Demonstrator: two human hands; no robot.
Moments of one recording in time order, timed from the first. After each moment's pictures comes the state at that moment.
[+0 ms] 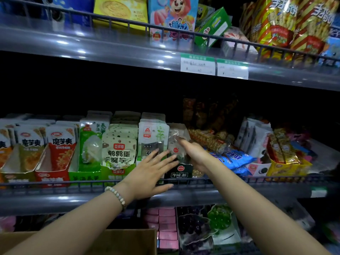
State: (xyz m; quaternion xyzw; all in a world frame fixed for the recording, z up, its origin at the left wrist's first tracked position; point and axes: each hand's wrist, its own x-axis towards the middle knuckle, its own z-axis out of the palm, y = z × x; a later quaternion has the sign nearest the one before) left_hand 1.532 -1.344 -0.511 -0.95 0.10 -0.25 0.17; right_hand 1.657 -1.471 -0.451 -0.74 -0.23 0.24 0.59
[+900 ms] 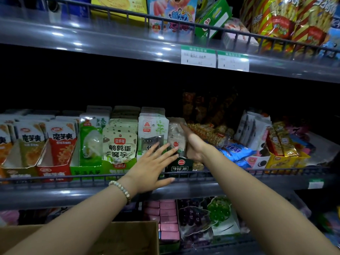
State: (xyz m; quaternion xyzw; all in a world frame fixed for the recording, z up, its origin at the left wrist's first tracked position) left_hand 1.532 -1.349 -0.507 -0.96 0.08 -0.21 0.15; right_hand 1.661 -1.466 -0.442 -0.67 -0.18 0.36 0.63
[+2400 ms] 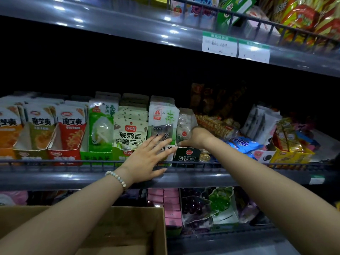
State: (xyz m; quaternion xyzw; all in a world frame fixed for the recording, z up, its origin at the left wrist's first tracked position) left_hand 1.515 -1.316 -0.528 -0.96 0.06 -0.23 0.18; right_hand 1.644 -1.463 -0.431 -0.95 -0.27 0.10 0.11
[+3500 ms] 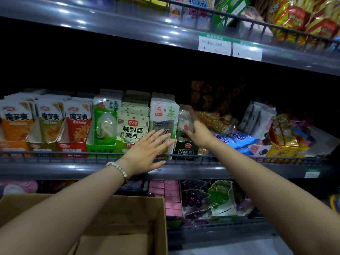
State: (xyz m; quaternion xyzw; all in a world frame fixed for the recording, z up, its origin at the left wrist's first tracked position) left_hand 1.498 -1.324 -0.513 -0.96 0.05 -0.19 0.19; right_hand 1.635 -1.483 -0.442 -0.89 -0.37 0.03 0.27
